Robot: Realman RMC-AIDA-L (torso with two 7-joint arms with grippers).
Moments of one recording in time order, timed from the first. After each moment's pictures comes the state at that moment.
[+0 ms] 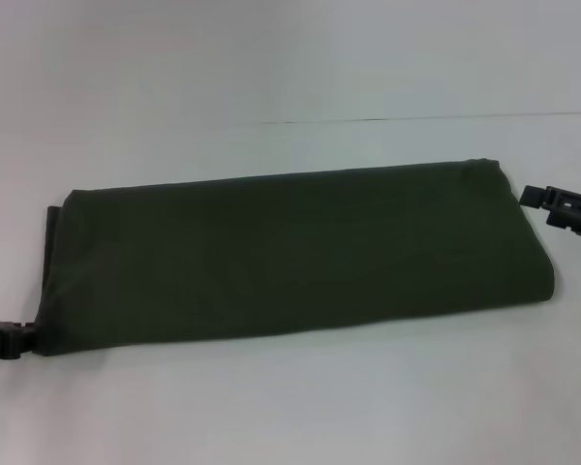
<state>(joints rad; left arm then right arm) -0.47 -2.08 0.44 0.89 2.51 1.44 -1.93 0.49 1.92 -0.58 -0.50 -1.92 -1.27 2.04</state>
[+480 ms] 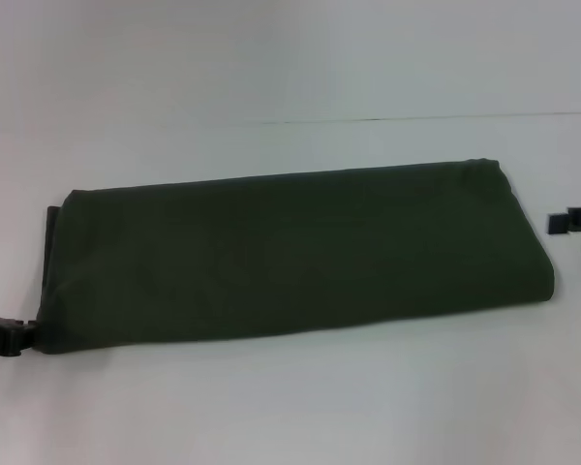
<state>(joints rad) -0.48 -2.07 0.45 0.89 2.52 1.45 -1.93 0.56 1.86 -0.63 -0.71 -2.28 -1.40 2.41</state>
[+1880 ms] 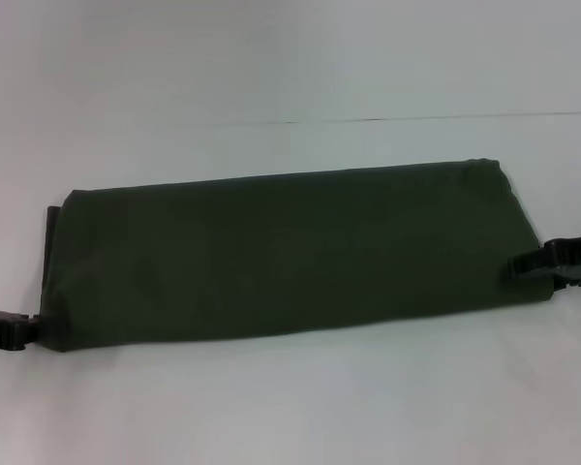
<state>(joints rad) -0.49 -2.06 0.44 0.88 2.51 1.47 -1.94 0.74 1.92 -0.74 -0.66 -2.61 -1.35 2.56</state>
